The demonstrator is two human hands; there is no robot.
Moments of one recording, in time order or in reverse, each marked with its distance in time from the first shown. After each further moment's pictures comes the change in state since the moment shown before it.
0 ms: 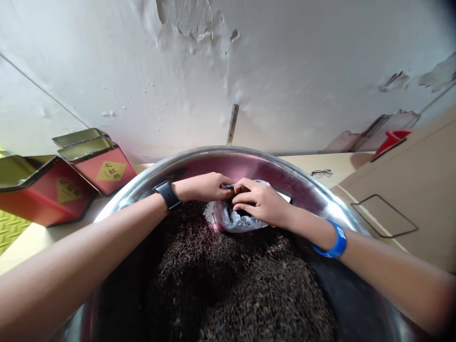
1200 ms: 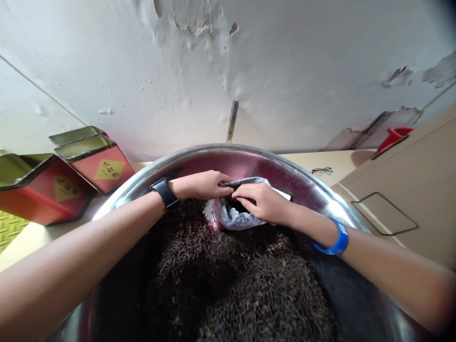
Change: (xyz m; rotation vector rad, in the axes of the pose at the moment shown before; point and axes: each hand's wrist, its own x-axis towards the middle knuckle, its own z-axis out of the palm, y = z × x) left_hand -0.001 -0.001 -0.002 -0.074 -0.018 -0.024; right_hand 0.001 0.001 0.001 0.056 -0.012 -0.057
